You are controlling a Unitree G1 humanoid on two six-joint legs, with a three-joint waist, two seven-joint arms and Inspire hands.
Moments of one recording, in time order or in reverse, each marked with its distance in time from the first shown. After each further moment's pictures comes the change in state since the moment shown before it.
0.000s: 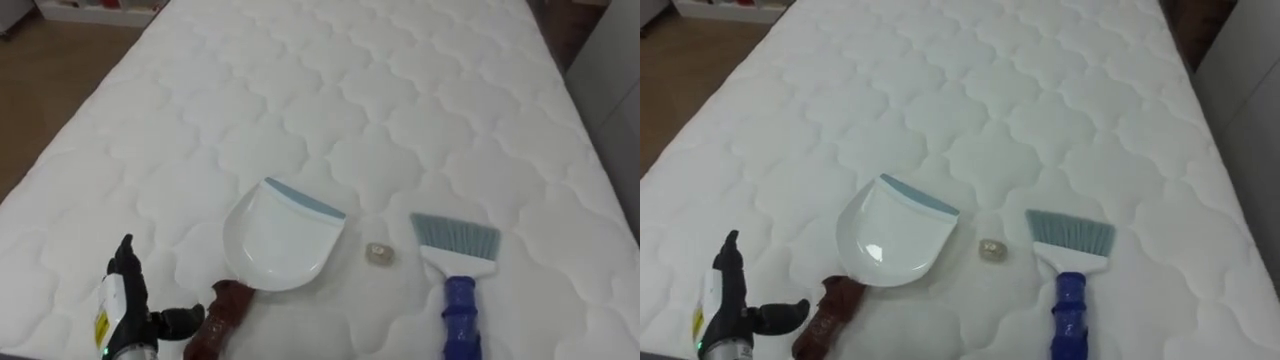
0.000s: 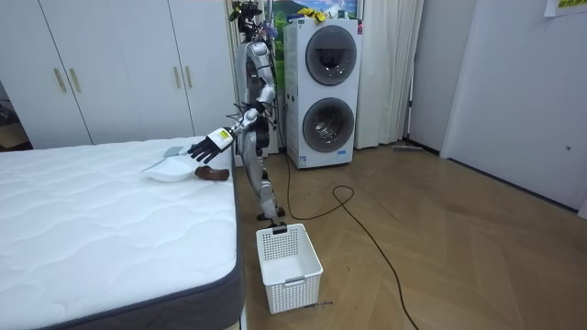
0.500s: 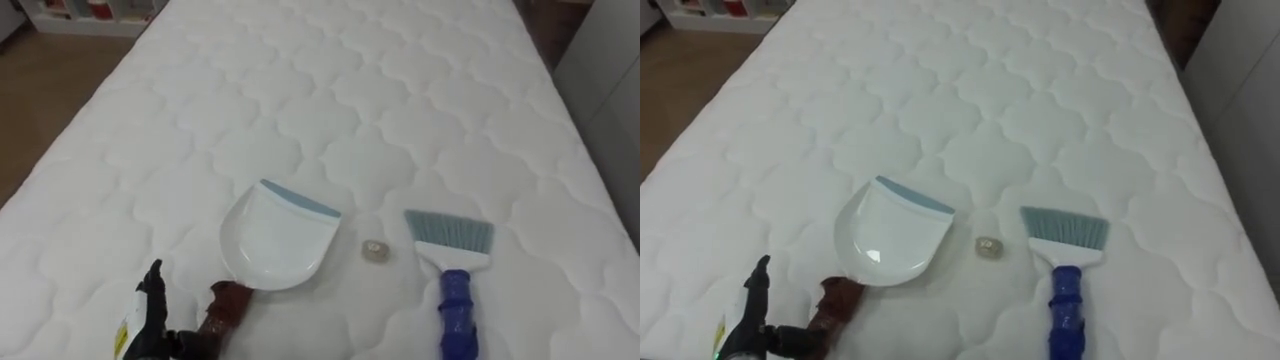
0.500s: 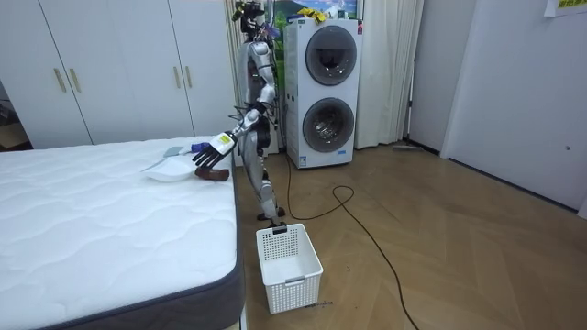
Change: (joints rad) left arm -0.012 0.005 -0.035 0.088 0.023 0.022 -0.134; right arm 0.003 0.000 -0.001 -0.004 0.002 0.000 0.034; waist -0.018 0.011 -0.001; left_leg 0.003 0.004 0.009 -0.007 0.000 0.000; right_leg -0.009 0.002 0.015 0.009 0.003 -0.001
